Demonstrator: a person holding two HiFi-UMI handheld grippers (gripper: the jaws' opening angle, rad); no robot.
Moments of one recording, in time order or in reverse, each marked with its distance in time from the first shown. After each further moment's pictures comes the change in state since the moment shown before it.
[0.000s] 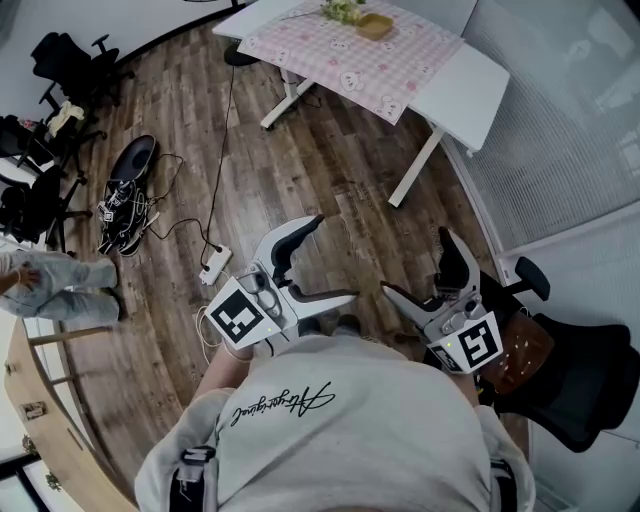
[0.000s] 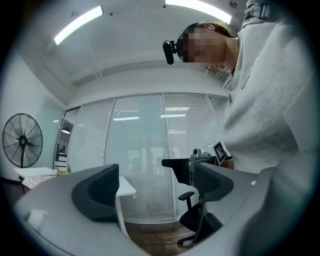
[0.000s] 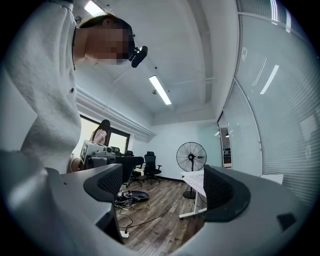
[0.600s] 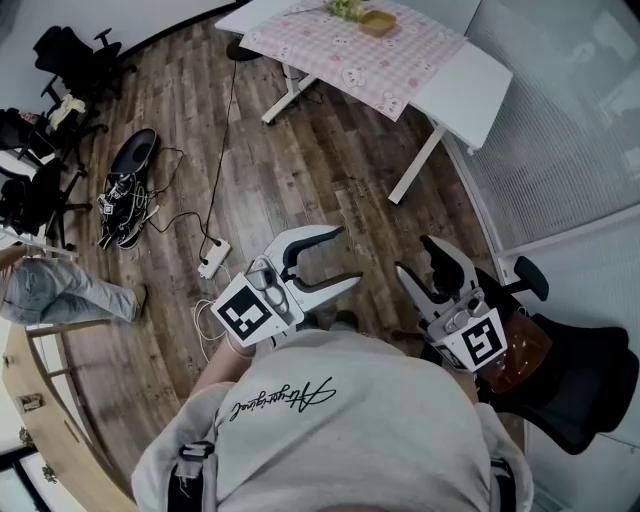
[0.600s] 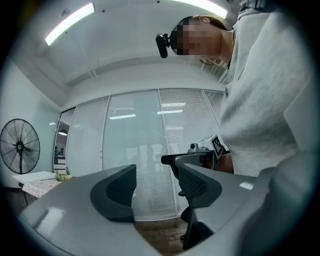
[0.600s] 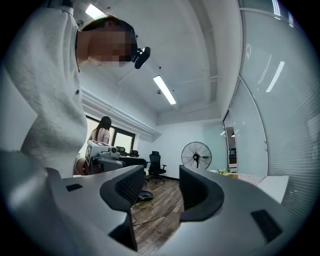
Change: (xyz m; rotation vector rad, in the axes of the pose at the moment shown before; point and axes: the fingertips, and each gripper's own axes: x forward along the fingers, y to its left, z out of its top) left arm 0.012 -0.013 -0.007 0.052 0.054 -0.025; right arm -0.008 0.002 0.004 -0.012 0.001 0.061
